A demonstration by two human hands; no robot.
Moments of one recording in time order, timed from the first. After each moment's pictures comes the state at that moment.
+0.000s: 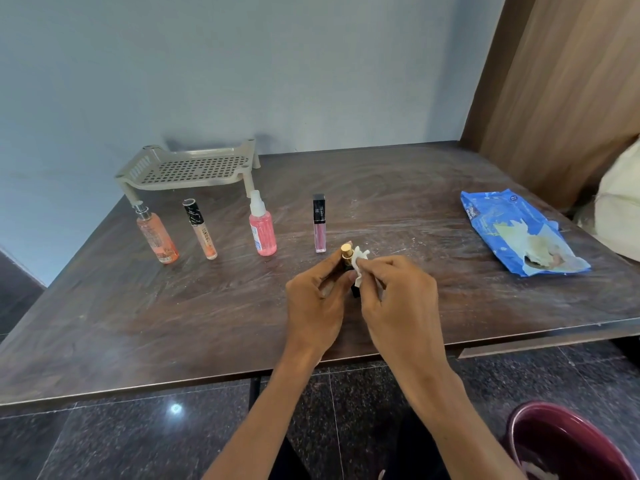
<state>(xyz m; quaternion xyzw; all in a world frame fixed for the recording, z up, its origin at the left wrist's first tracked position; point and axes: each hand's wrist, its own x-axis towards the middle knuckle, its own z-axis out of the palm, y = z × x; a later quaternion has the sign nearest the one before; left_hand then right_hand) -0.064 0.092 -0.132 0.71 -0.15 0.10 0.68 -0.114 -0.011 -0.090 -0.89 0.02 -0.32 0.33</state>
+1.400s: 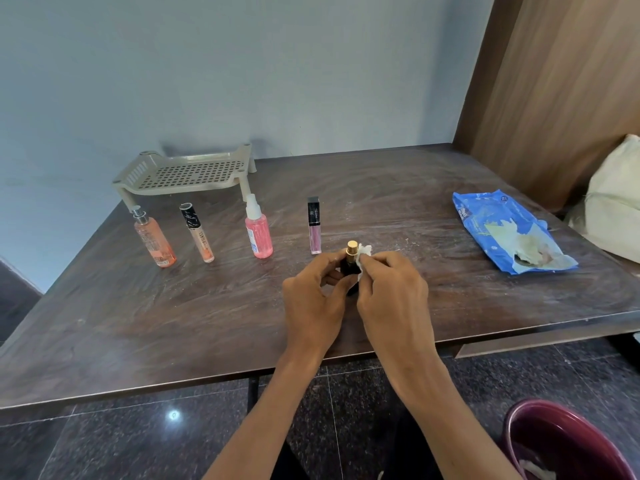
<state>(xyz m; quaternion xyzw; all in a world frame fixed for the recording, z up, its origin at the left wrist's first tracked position) -0.068 0.089 -0.124 0.78 -0.19 0.19 0.57 -0.104 -0.013 -0.101 -0.92 0.05 -0.32 0.24</state>
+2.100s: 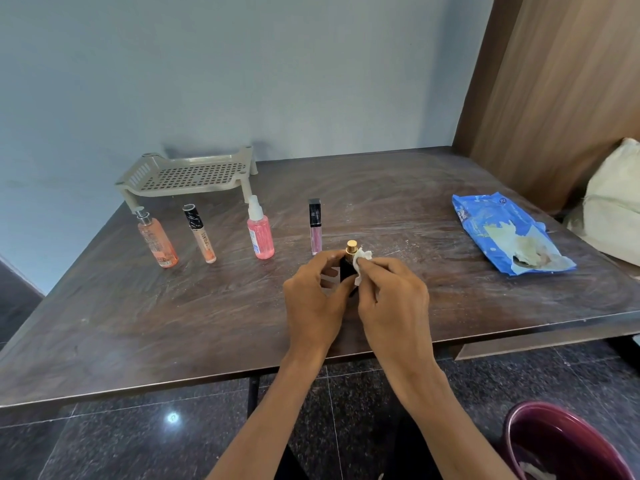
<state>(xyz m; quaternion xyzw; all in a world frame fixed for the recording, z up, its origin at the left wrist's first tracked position) -0.066 0.089 -0.125 0.80 -0.16 0.21 0.54 -0.110 -0.011 -0.105 -0.88 0.02 -0.36 0.31</state>
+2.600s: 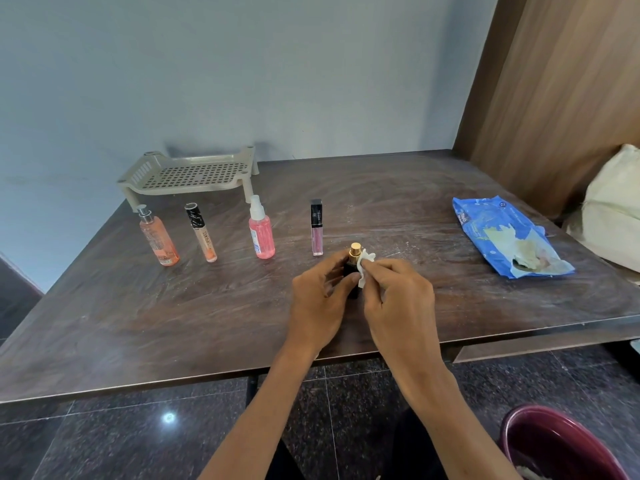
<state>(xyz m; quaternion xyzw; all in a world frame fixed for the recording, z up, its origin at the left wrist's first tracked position) -0.064 0.091 -0.124 0.75 -0.21 0.09 0.62 -0.113 -0.018 -0.101 -0.88 0.01 -0.36 0.31</state>
